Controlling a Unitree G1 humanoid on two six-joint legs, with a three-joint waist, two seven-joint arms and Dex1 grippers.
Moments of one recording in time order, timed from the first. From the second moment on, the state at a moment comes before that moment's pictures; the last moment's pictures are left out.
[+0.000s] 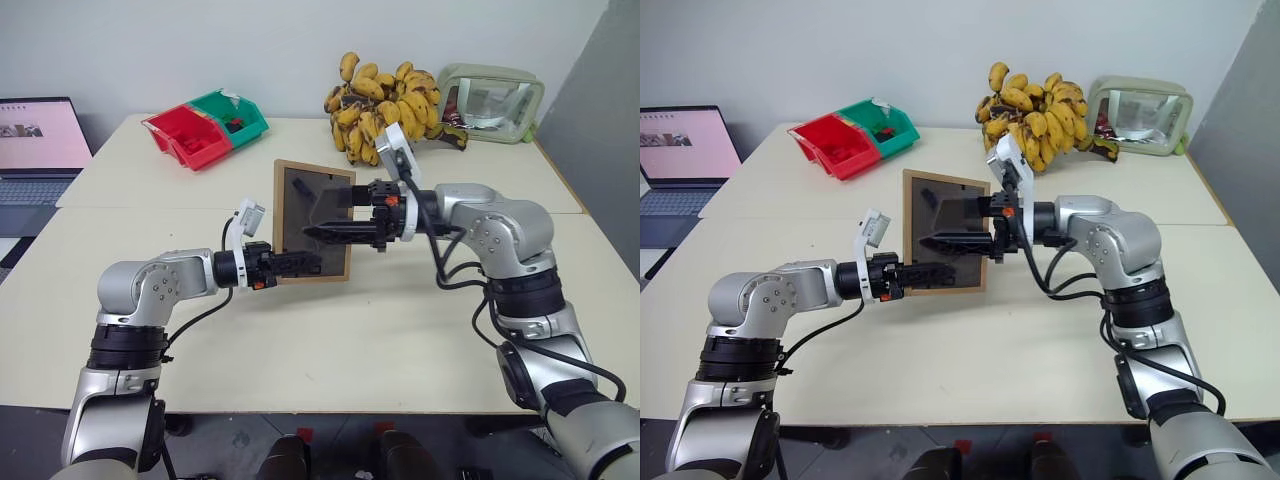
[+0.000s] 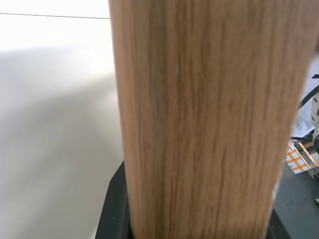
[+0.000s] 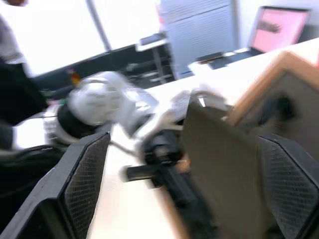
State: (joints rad) left arm -0.64 0.60 0.08 0.06 -0.80 1.13 -0.88; right arm -0.98 -0.32 0.08 0.01 0.61 0.94 1.05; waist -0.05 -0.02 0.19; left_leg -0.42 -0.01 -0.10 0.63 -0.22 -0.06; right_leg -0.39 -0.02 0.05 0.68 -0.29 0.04
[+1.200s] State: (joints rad) left arm -0.67 0.70 0.01 0.24 -1.91 1.53 -0.24; right arm -0.96 -0.60 0.27 0.71 -0.84 -1.28 0.00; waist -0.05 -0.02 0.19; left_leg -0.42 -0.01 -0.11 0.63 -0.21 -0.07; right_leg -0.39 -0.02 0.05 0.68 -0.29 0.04
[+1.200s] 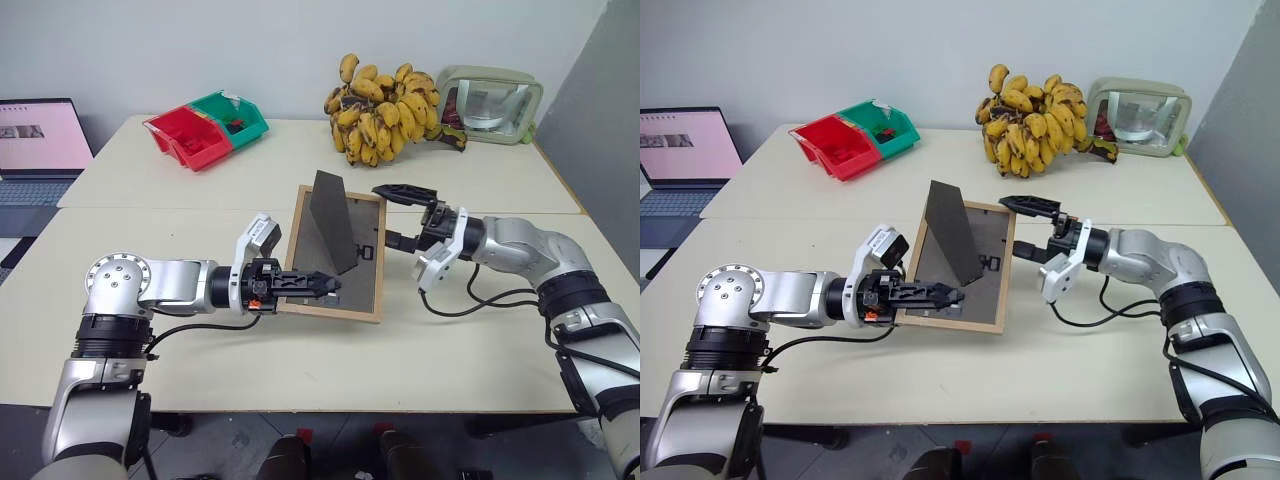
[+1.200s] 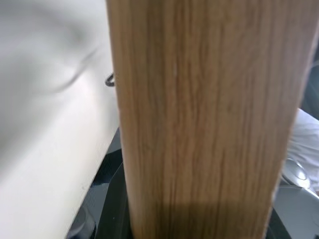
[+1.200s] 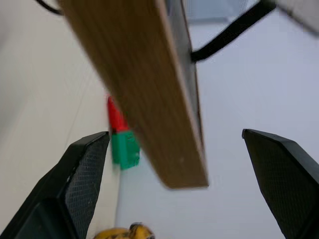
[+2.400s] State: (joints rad) left arm -0.63 0.73 0.04 0.22 -1.96 1.40 -0.26; right arm -1.04 -0.66 0.42 0.71 -1.04 -1.32 -0.30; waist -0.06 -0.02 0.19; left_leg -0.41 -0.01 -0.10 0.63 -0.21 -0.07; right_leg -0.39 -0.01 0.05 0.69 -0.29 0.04
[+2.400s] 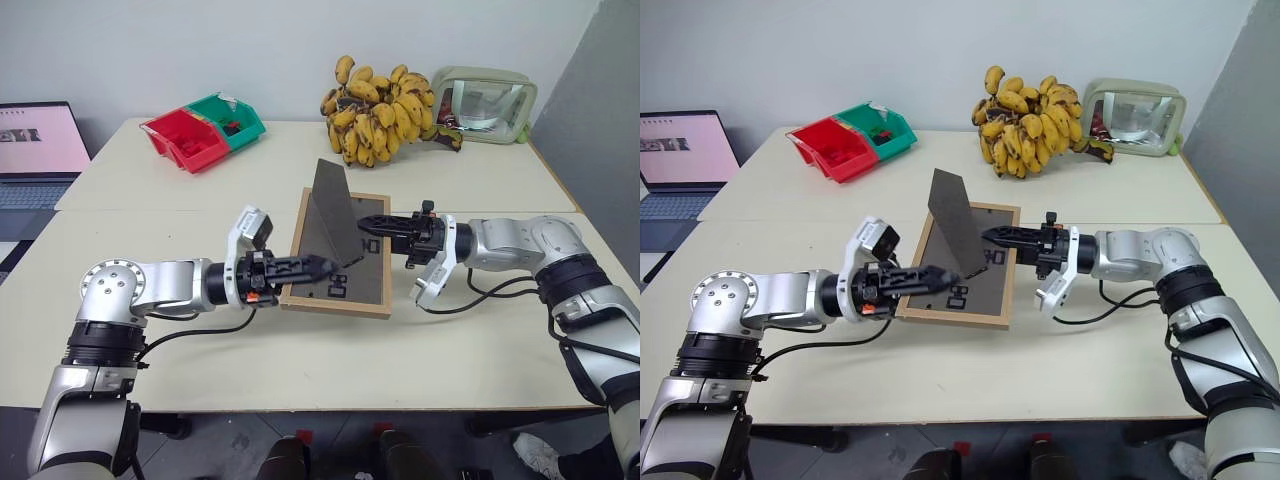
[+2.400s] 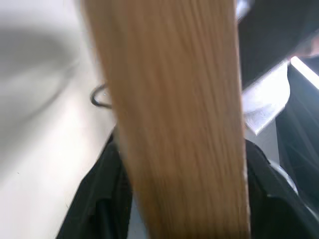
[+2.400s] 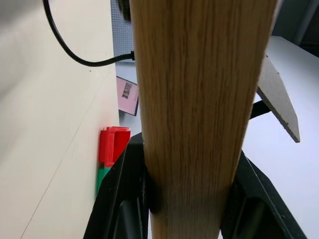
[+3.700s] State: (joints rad) left arm -0.07 0.73 0.15 -0.48 -0.72 0.67 -0.32; right arm -1.03 -0.17 0.03 1.18 0.26 0.05 1.20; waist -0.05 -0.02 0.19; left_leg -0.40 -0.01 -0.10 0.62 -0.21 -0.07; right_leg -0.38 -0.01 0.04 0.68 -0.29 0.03
